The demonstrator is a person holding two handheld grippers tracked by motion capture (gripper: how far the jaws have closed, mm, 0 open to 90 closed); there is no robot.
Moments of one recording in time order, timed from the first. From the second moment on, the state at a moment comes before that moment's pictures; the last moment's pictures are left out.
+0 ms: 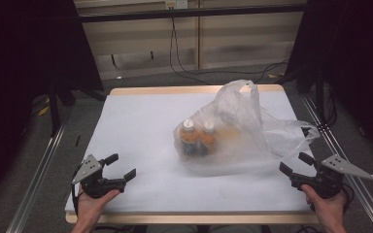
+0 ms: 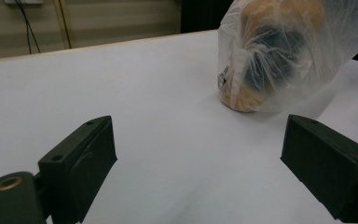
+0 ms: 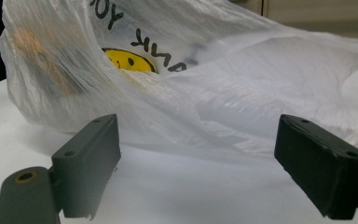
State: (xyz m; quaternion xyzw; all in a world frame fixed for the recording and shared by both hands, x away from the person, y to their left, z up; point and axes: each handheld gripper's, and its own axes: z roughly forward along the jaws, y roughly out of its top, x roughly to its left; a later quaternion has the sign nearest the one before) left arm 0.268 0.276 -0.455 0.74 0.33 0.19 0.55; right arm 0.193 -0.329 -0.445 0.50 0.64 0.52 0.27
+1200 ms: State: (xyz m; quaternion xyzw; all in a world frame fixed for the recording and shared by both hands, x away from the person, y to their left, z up) left arm 0.267 0.266 -0.455 0.77 0.31 0.16 0.53; right arm 0.211 -0.310 -0.420 0.44 0.70 0.53 0.19
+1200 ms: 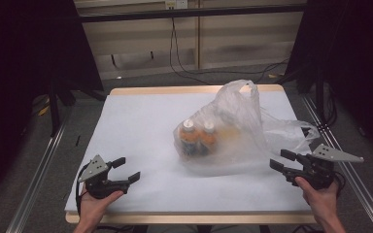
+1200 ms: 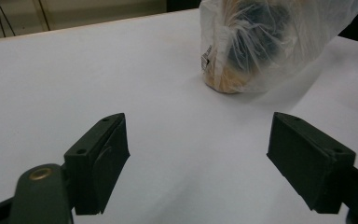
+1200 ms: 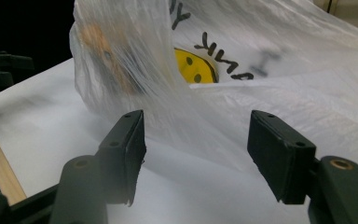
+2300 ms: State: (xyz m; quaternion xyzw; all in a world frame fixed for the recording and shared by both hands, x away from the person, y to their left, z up) left arm 0.271 0.270 -0.454 0.77 0.32 0.16 0.53; right arm 0.281 -0.279 -0.362 0.40 0.71 0.55 0.18
